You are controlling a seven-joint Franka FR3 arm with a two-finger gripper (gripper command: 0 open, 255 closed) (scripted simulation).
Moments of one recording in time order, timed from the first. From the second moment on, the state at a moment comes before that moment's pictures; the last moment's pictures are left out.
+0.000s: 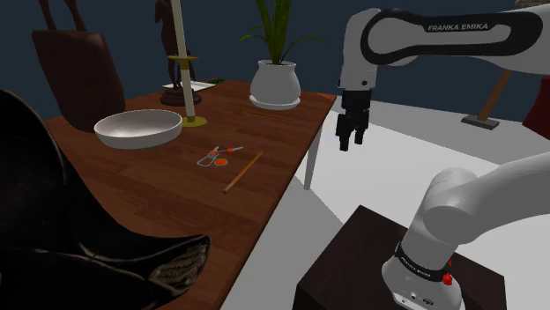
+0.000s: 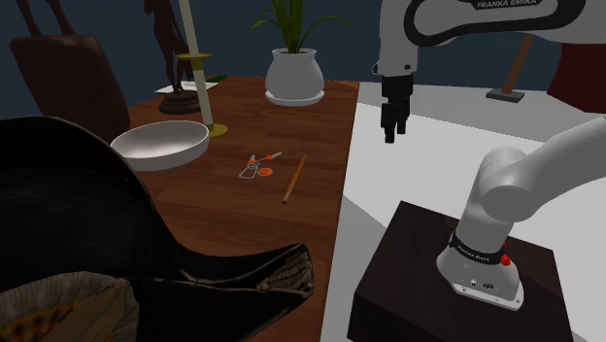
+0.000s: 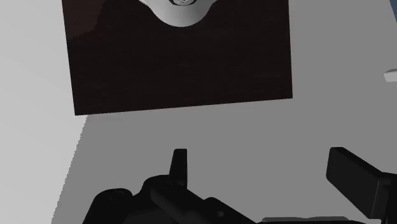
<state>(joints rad) 0.01 -0.76 -0.02 -2.43 0.08 1.49 0.05</state>
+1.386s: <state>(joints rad) -0.16 -0.47 0.61 -2.00 0.32 1.42 1.21</state>
